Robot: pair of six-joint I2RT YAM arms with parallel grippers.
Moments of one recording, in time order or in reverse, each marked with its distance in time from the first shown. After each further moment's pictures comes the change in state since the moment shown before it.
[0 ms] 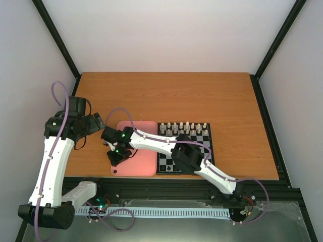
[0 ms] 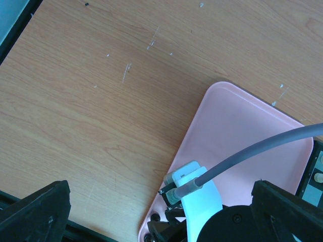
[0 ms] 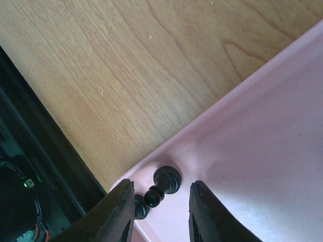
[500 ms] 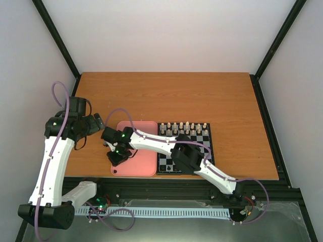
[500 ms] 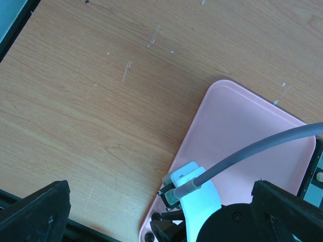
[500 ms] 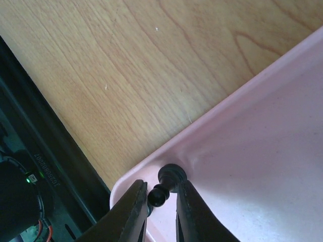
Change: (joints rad) left arm 0.000 0.000 -0.007 0.000 0.000 0.000; right arm 0.000 0.003 0.001 -0.004 -0.024 -0.007
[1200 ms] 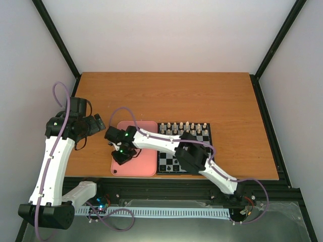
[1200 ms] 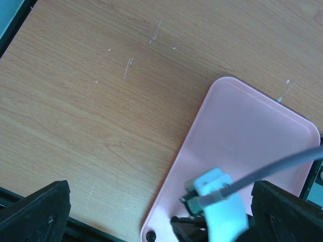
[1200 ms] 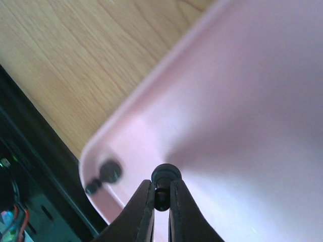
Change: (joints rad) left arm 0.000 0.000 -0.014 0.000 0.000 0.000; right arm -0.006 -0.048 -0.067 -0.013 0.056 -0.008
